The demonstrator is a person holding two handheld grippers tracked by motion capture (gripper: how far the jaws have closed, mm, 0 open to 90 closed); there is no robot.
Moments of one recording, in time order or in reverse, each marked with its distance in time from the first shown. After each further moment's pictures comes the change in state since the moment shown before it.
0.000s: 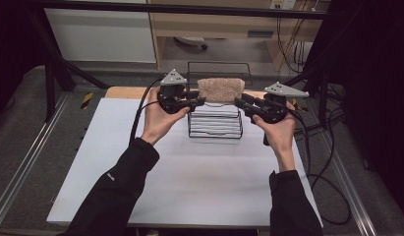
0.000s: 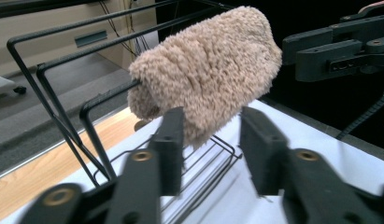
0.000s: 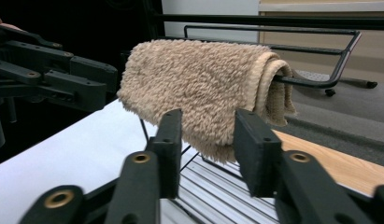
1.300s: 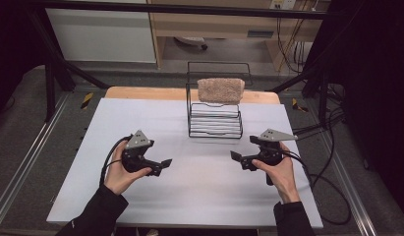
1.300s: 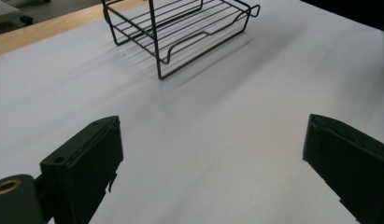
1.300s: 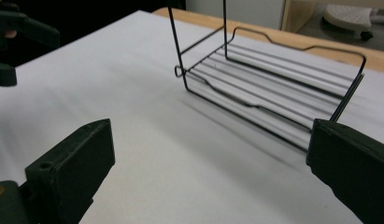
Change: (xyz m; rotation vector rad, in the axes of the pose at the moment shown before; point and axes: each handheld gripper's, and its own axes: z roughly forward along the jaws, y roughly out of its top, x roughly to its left) left arm -0.002 -0.167 -0.067 0.172 0.051 -0.038; right arm 0.009 -0.118 -0.016 0.199 0.070 -0.009
